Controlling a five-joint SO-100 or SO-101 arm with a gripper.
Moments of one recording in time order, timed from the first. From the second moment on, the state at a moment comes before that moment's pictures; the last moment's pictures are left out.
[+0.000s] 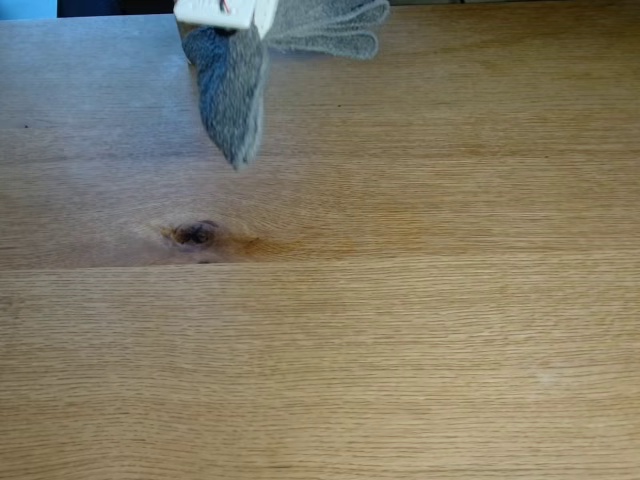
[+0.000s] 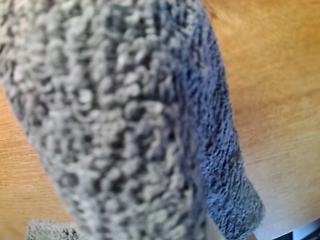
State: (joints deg) arm 14.9 114.6 123.2 69.4 5.6
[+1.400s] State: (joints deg) arm 40.7 125.2 155.5 33.6 -9.3
